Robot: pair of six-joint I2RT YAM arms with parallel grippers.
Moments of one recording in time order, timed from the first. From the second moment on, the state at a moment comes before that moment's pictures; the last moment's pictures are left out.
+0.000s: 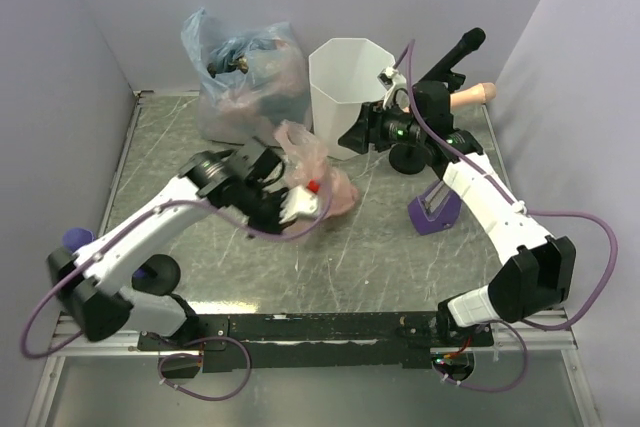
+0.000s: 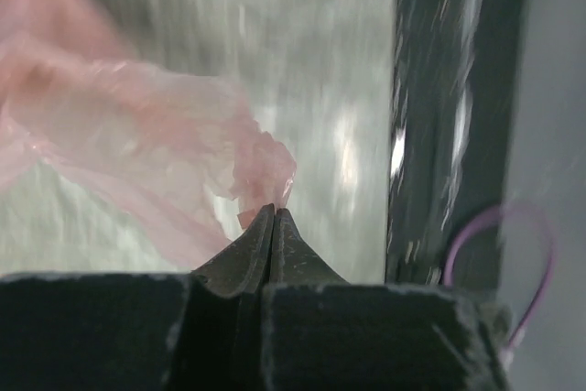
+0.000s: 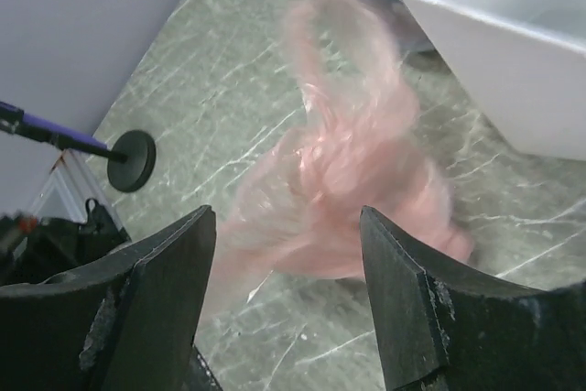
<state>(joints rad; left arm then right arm) -0.78 1.39 1.44 -1.15 0.51 0.67 0.33 1.40 1.34 -0.34 -0.58 0.28</state>
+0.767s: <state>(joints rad) -0.76 0.98 0.99 -1.22 0.09 0.92 0.75 2.13 1.95 -0.44 -0.34 0.08</state>
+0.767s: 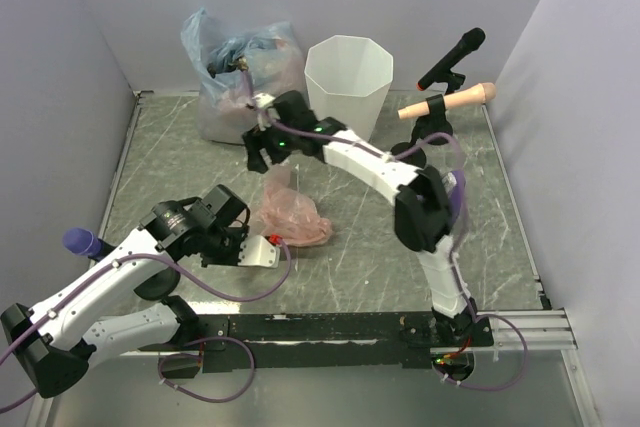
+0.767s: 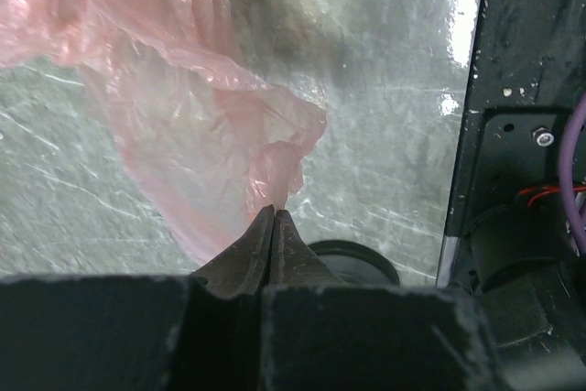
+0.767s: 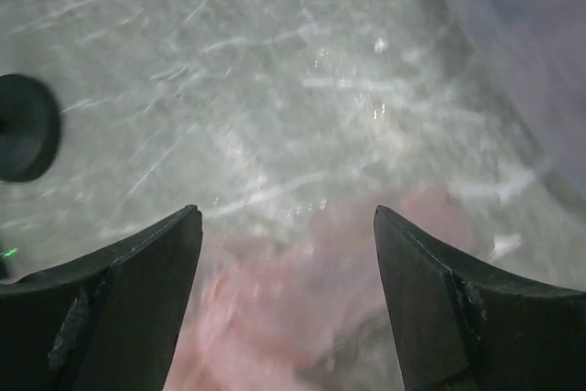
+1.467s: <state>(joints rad) -0.74 0.96 0.99 -1.21 0.12 0.89 0.80 2.35 1.96 -0.55 -0.09 -0.20</state>
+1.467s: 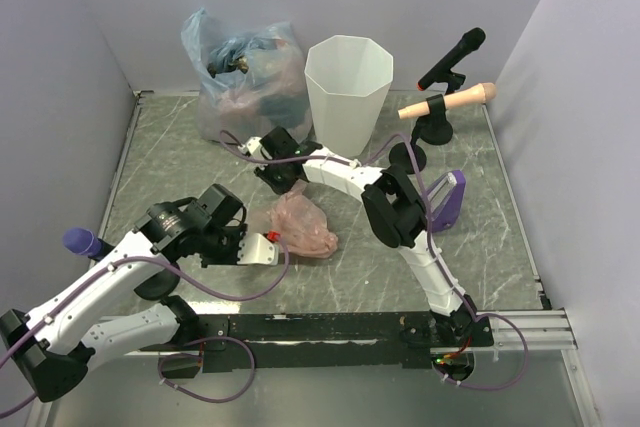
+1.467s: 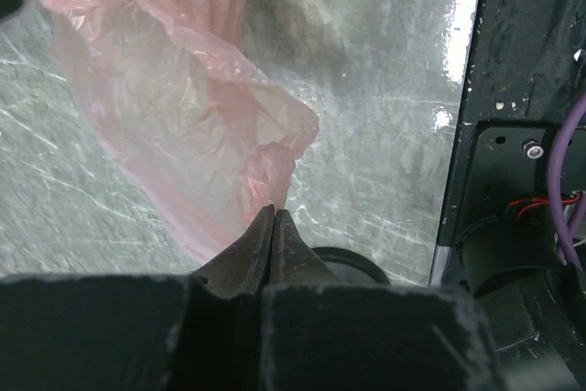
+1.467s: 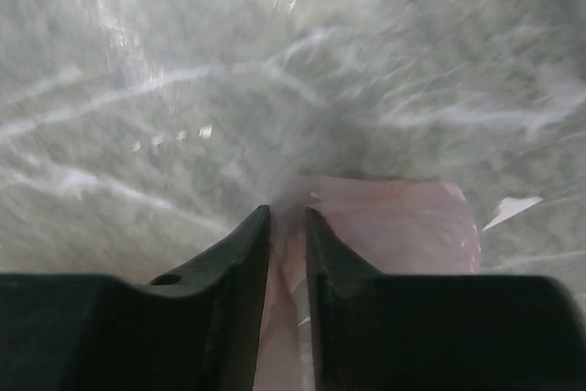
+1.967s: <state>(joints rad) -0.70 0.92 0.95 -1.17 0.15 0.83 0.66 2.19 2.01 -0.56 -0.35 -0.15</state>
